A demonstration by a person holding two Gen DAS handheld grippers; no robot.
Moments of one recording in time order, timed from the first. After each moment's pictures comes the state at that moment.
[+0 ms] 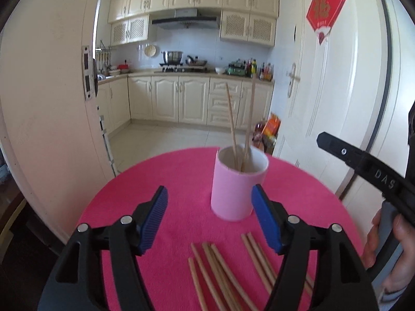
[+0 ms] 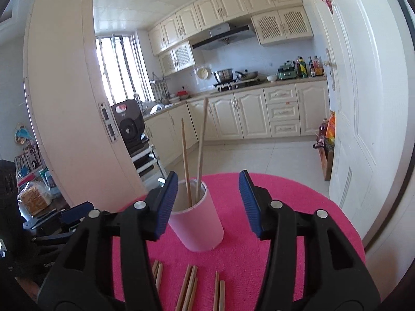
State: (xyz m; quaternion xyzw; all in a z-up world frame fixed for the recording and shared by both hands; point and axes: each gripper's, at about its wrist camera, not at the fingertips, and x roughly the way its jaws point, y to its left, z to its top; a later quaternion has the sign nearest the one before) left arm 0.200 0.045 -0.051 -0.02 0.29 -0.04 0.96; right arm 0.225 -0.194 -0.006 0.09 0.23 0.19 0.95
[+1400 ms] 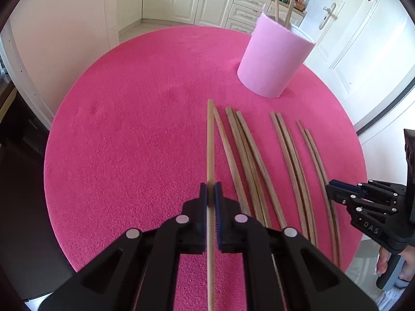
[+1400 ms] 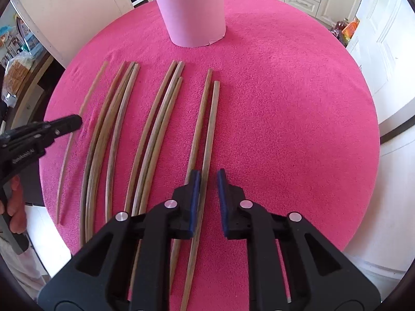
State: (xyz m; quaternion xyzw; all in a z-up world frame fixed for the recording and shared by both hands) left arm 0.179 0.079 -0.140 -0.11 0.51 -0.01 0.85; right arm 0.200 -0.155 -0.113 -0.09 0.57 0.20 0.79
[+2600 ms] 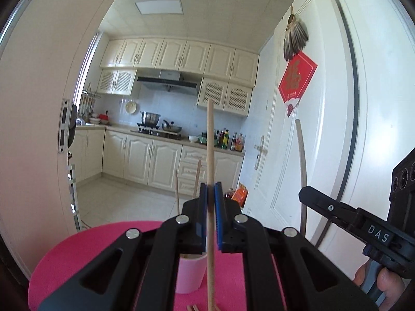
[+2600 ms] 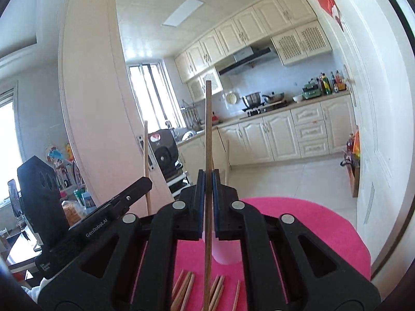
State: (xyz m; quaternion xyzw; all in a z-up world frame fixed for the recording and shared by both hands) left arm 0.197 0.006 0.009 -0.09 0.05 -0.10 0.99; right arm 0.205 -0.225 0.033 0.16 0.08 0.27 0.95
